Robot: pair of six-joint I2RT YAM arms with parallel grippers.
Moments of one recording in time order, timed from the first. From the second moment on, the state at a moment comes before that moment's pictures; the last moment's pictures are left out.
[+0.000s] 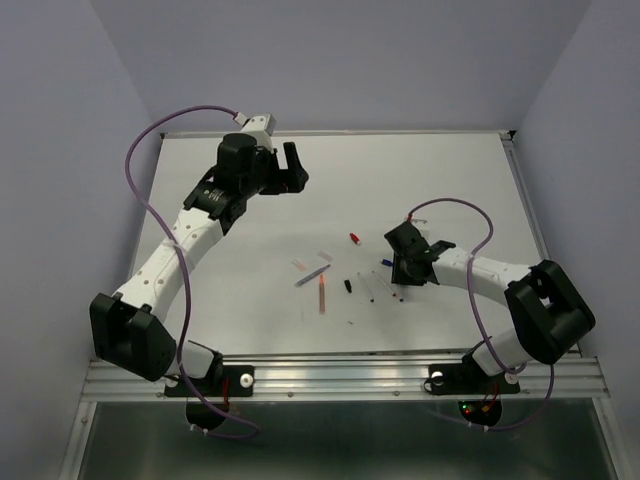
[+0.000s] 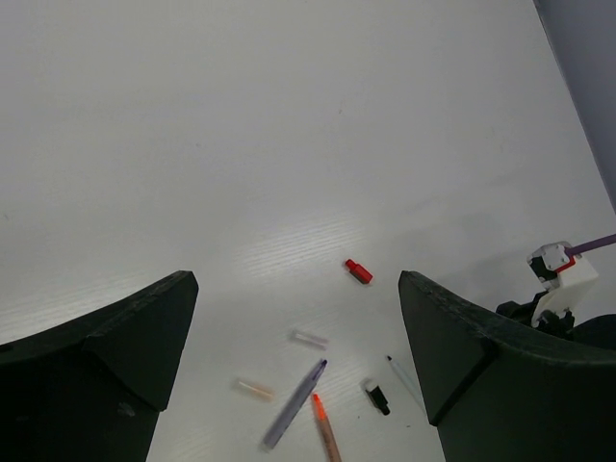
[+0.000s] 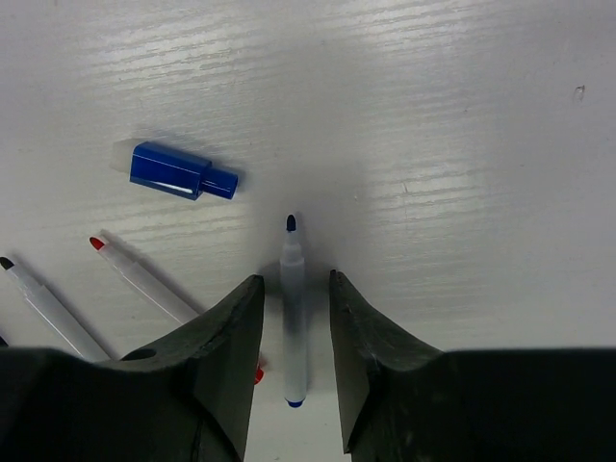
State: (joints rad) left arm -0.40 1.37 1.29 -0.34 0.09 -0.36; right arm 0.60 1.49 0.76 -0.42 0.29 0.66
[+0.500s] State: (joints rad) left arm -0.49 1.45 1.32 -0.39 0.01 -0.44; right arm 0.60 1.43 0.70 -0.38 0.26 0.68
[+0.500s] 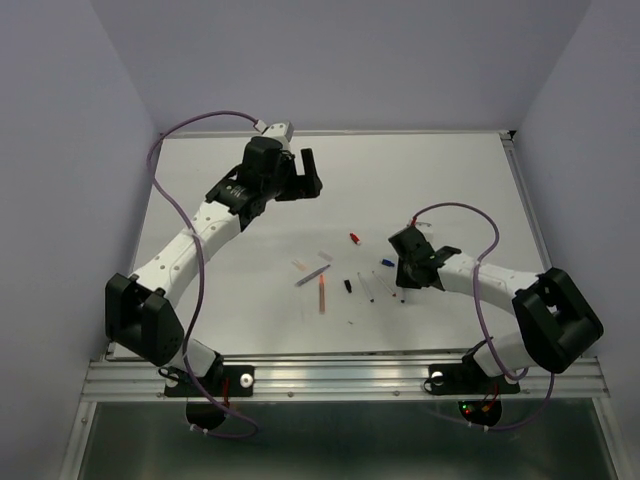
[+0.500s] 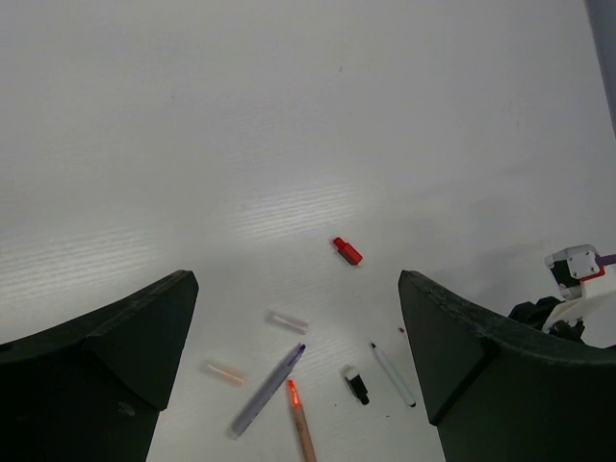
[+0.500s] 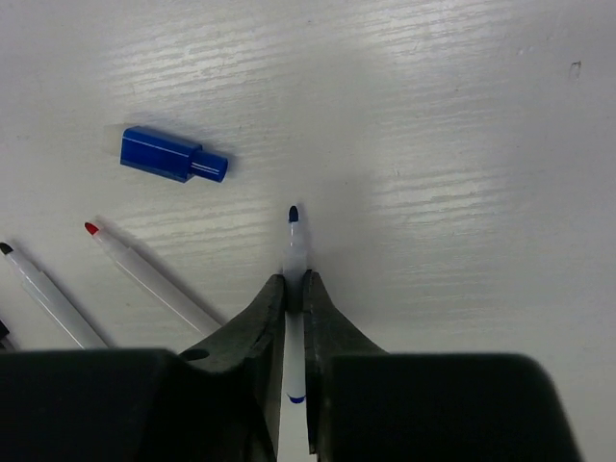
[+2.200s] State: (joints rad) left arm -0.91 2.19 1.85 -0.79 -0.09 -1.42; right arm 0.62 0.90 0.77 -0.56 1.03 0.67
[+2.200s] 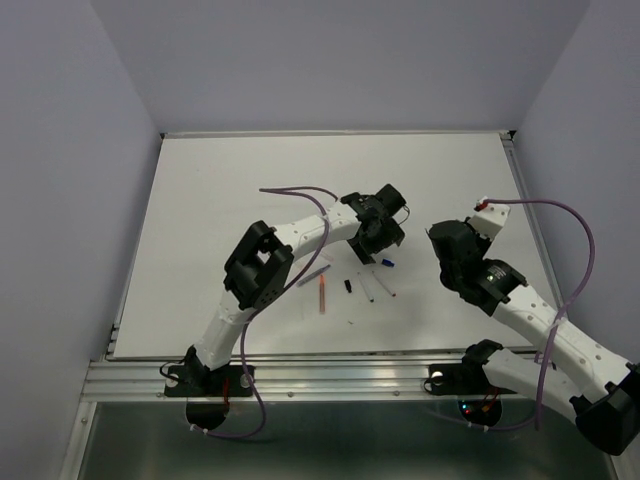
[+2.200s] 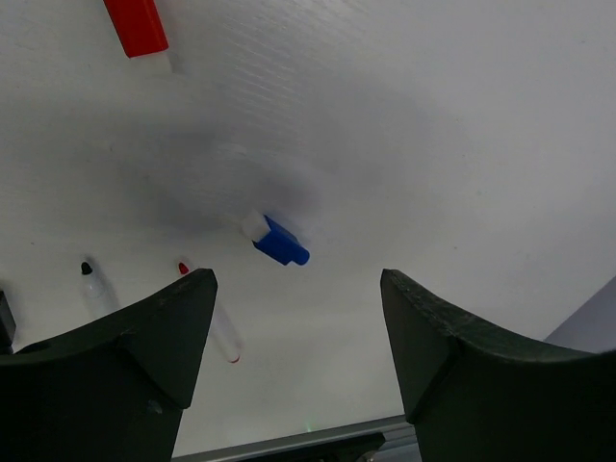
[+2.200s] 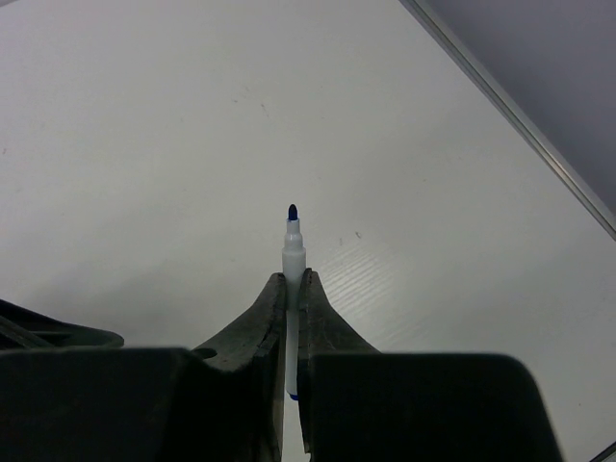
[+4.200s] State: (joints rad) left arm -0.93 2.40 2.08 -0.97 -0.11 -1.43; right arm 0.62 0.89 0.77 -0.56 1.03 0.67
